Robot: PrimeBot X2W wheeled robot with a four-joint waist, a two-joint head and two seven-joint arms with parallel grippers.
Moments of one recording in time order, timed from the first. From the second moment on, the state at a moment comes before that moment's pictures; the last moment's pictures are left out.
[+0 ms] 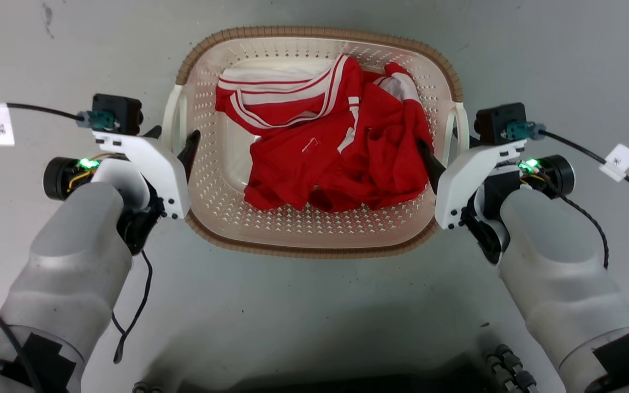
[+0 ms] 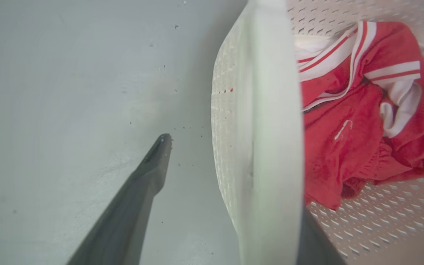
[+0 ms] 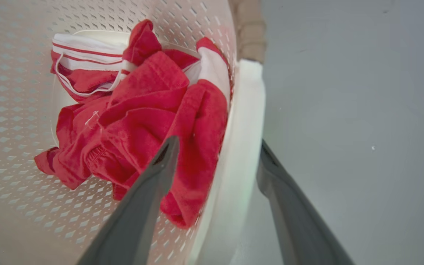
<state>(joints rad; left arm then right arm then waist) -0.95 0.34 -0.69 1.01 -0.78 -0.13 -0.01 -0.89 -0.05 0.35 1.08 0.32 0.13 -0.07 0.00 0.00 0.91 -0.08</state>
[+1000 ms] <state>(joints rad) -0.93 0.32 -0.95 1.02 -1.12 -0.13 0.18 -0.93 -0.05 0.55 1.25 0.56 0.13 0.09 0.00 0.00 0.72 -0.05</state>
